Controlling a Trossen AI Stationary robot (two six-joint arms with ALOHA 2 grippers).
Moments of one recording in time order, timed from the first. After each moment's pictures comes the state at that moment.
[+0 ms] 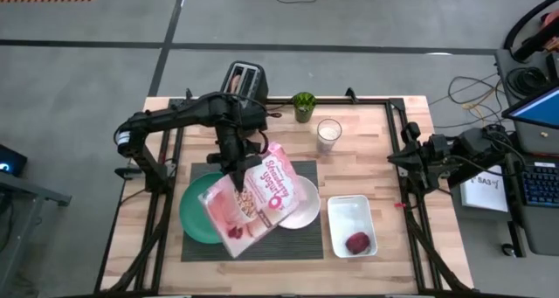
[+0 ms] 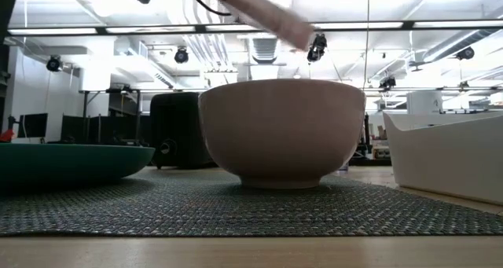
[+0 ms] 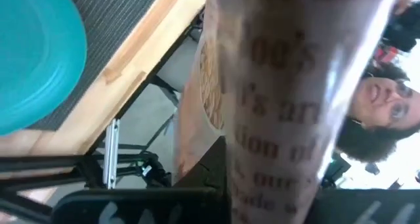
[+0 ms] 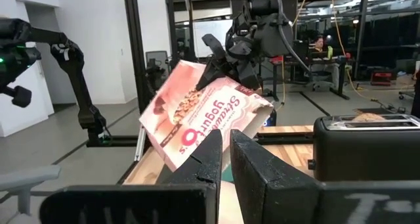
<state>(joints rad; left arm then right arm) 0.17 1.71 1.82 -1.57 0.98 -0.68 0.44 0.22 0.63 -0.33 0.31 0.02</state>
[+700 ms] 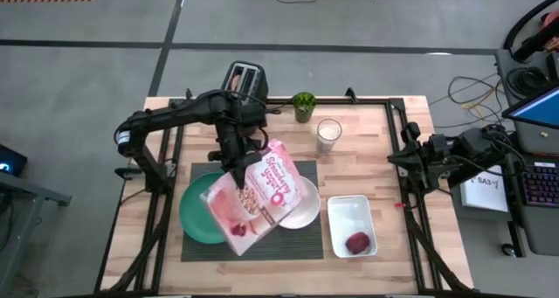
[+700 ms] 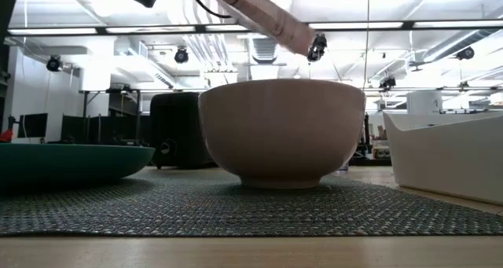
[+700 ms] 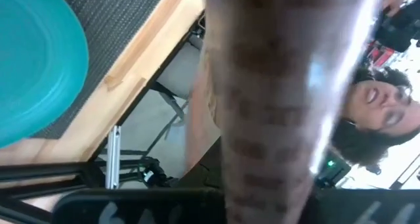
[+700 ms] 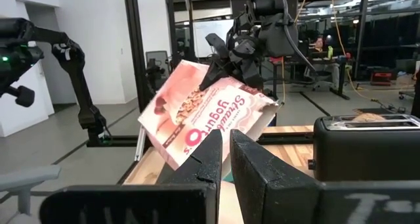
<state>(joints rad) 0.19 1.70 1.82 -1.57 0.97 -0.65 0.44 0.22 0.63 -0.33 0.31 0.03</state>
